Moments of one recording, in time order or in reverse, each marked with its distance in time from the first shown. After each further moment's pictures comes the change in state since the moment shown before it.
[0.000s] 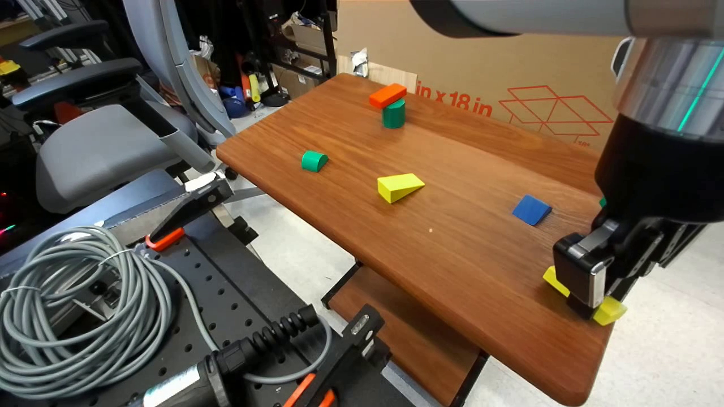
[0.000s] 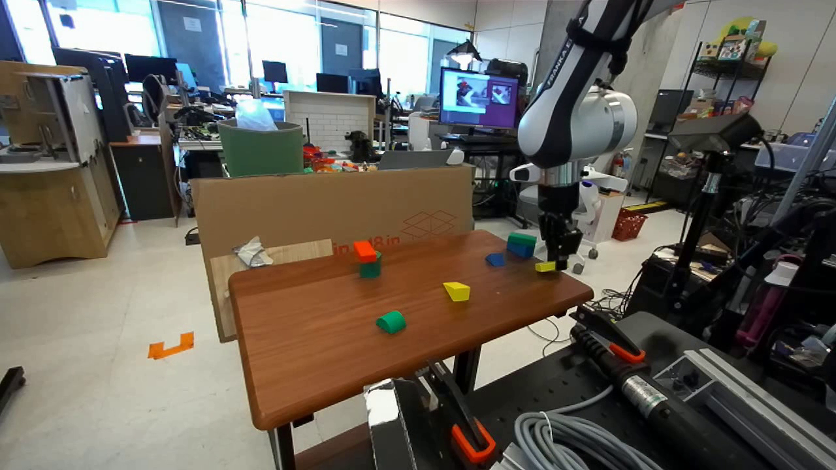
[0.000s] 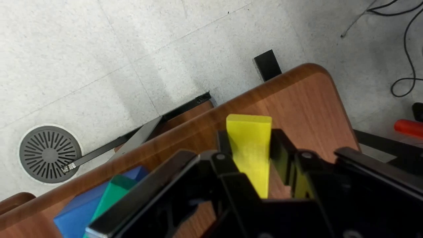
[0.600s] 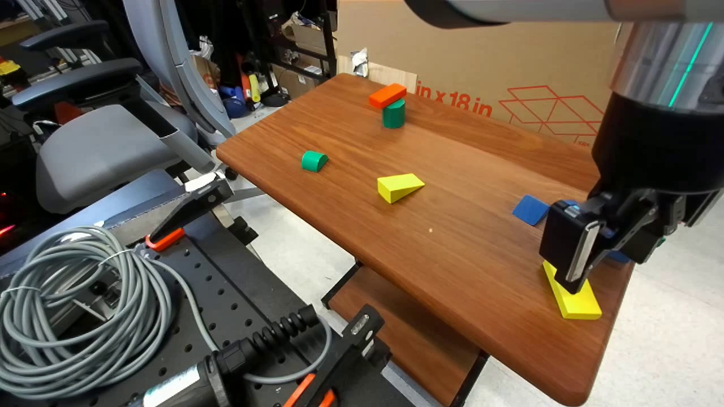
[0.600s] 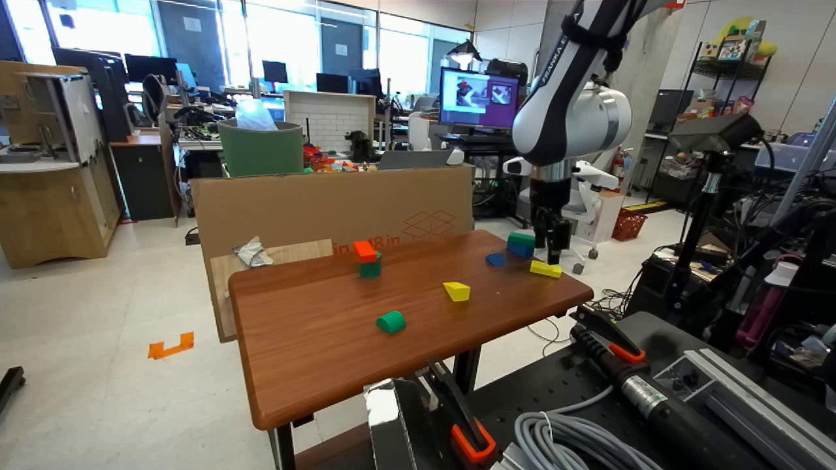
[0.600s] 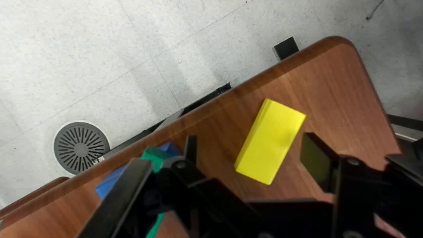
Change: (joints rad) arm 0.017 -0.008 0.003 -0.001 -0.002 0.061 0.083
